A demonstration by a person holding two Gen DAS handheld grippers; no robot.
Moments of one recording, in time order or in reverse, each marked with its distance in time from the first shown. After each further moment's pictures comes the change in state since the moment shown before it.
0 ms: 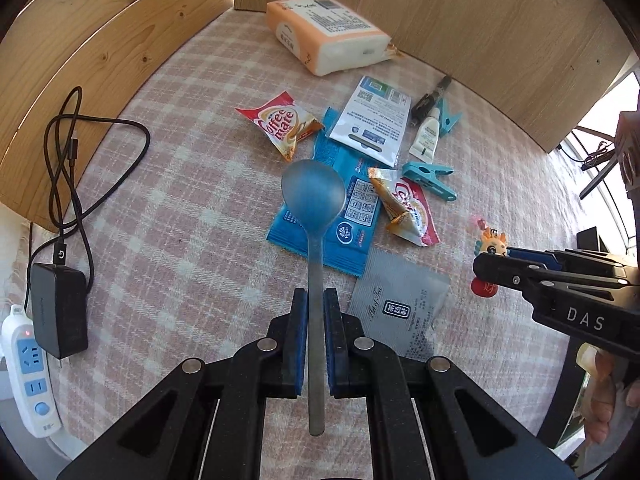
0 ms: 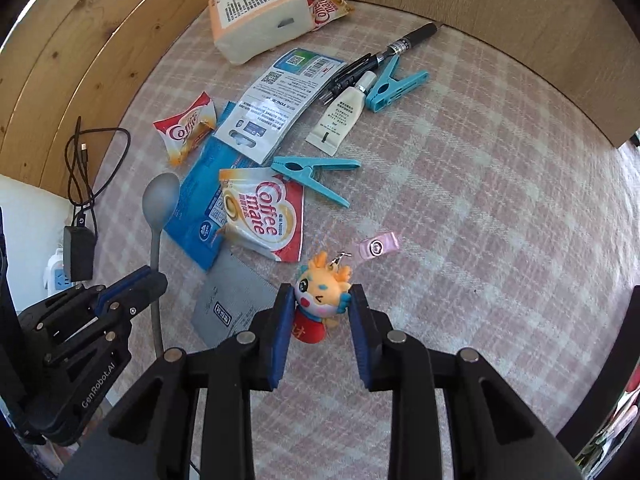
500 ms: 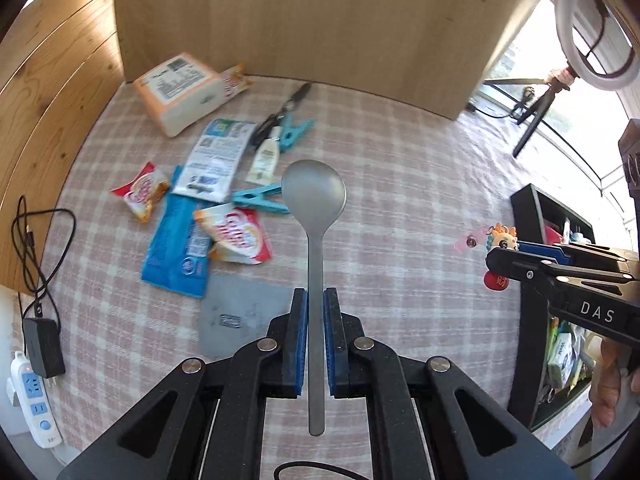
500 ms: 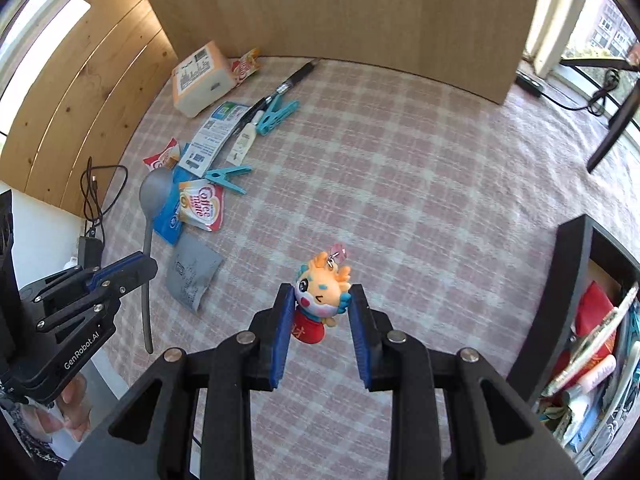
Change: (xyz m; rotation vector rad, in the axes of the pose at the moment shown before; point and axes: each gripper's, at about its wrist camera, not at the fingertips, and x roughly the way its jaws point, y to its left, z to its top) left arm -0.034 -0.127 0.037 0.245 -0.031 -0.064; right arm -0.087 -0.102 -0.050 0.153 -0.148 -0.026
